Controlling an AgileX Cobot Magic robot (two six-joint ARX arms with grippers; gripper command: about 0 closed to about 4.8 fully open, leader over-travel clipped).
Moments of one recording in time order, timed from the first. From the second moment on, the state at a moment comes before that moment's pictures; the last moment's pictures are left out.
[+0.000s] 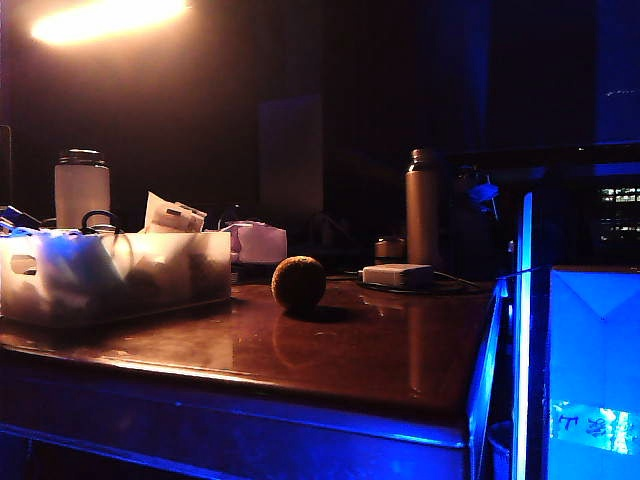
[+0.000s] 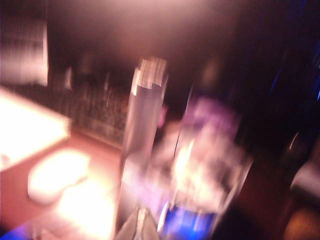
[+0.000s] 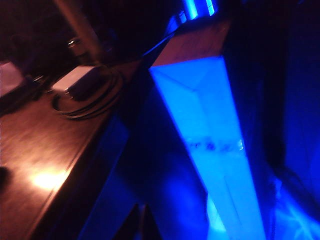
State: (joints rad) left arm -0.02 0.02 0.24 -0.12 -0.05 -0.18; right arm 0.01 0.00 0.02 -0.19 0.00 0.41
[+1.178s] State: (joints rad) left arm -0.02 1.10 1.45 -0.86 0.47 0.05; right arm 0.12 1.21 1.05 -0.21 -0.52 0.12
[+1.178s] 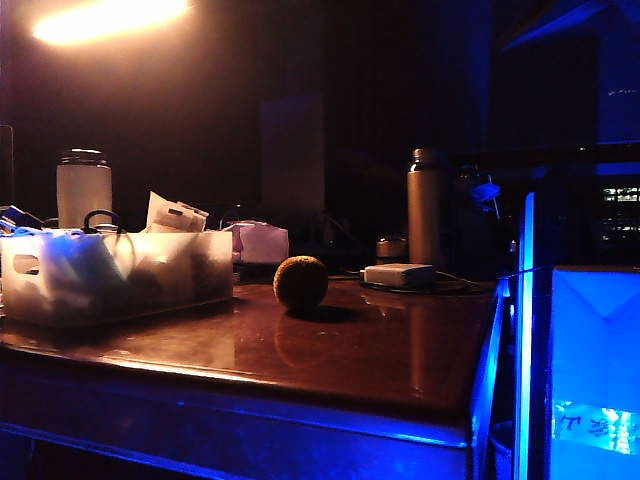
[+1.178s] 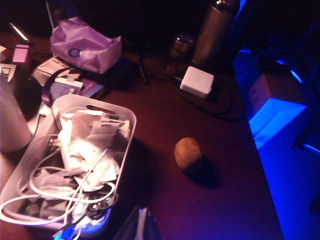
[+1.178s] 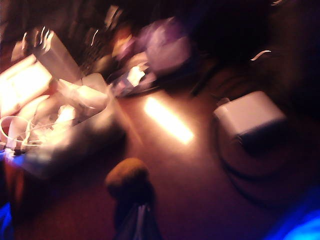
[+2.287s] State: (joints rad) left arm -0.02 1.10 1.45 -0.86 0.54 0.05; right arm 0.53 1.94 1.33 0.03 -0.19 0.58
